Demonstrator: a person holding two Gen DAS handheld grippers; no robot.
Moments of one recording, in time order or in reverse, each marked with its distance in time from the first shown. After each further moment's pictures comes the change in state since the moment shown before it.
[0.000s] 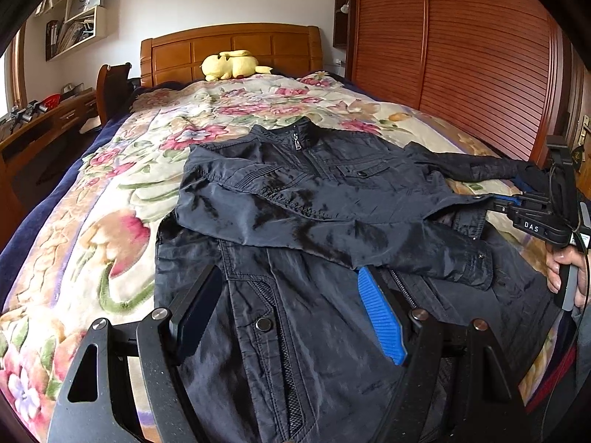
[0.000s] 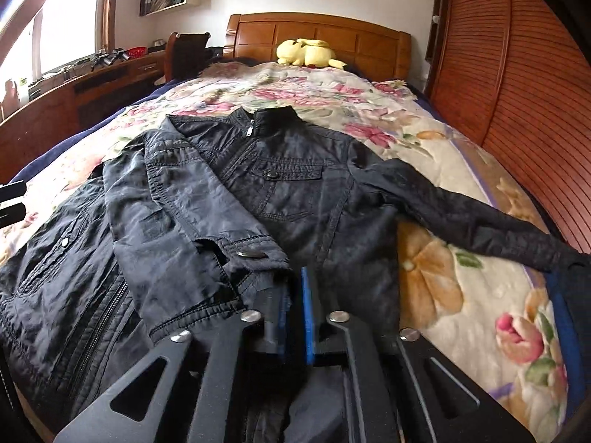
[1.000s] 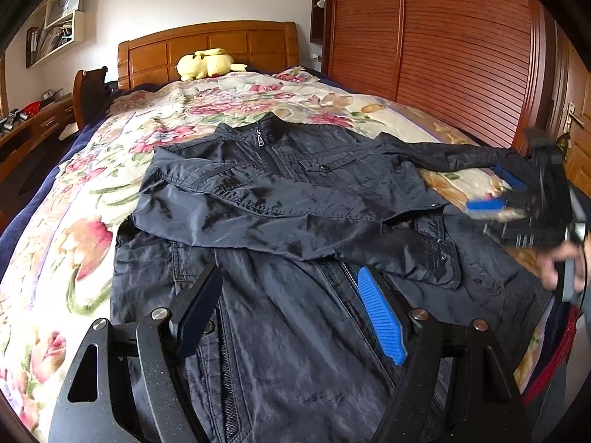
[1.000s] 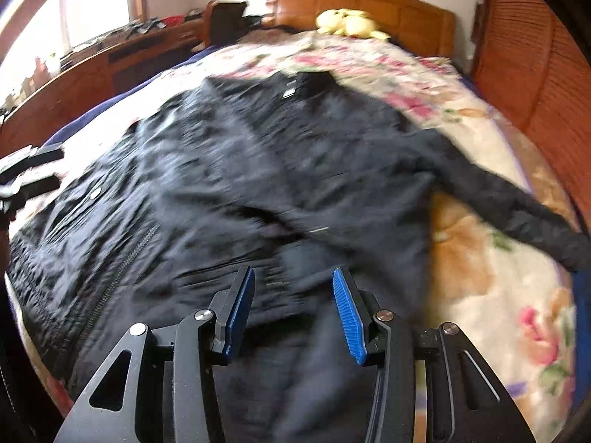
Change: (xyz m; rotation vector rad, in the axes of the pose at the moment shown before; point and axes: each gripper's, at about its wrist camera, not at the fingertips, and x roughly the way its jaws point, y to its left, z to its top) left arm 0.010 -0.047 0.001 0.042 0.020 -0.060; right arm -0.013 -0.037 -0.015 -0.068 0.121 0.146
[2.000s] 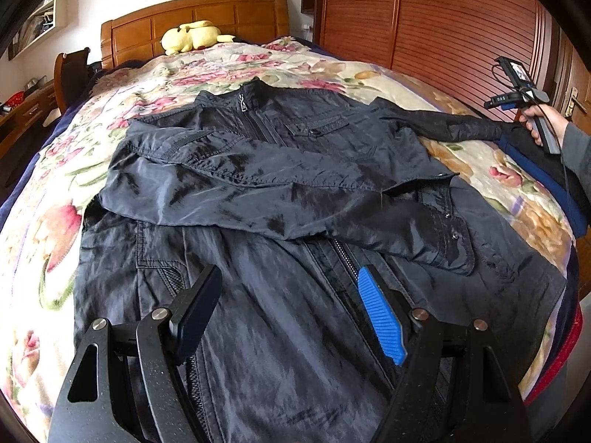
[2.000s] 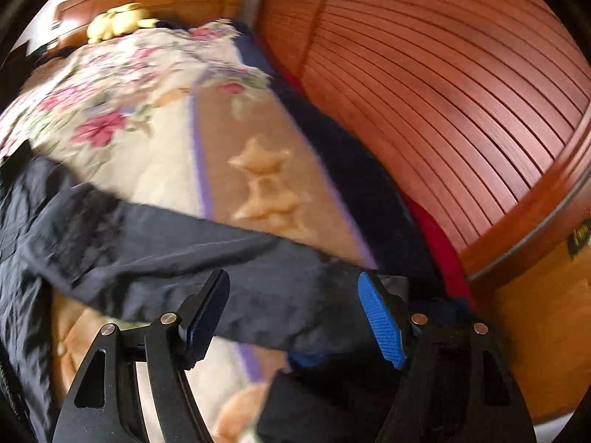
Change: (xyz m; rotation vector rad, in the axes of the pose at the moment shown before) left arm 0.045 -0.013 -0.005 0.014 0.119 -0.028; right arm 0.010 -0.341 0.080 0.397 0.171 -0.580
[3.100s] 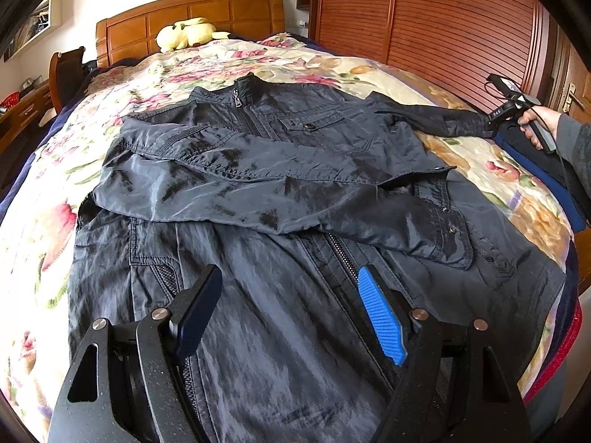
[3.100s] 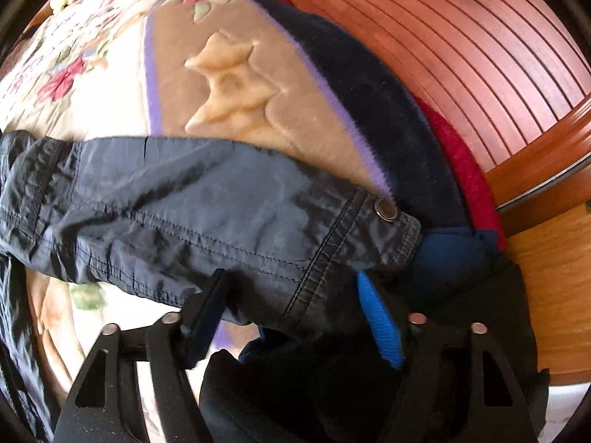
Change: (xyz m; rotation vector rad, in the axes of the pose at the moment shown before) left arm 0.001 -0.003 -0.001 0.008 0.011 -0.007; right arm 0.094 -0.018 -0.009 0.038 0.331 0.032
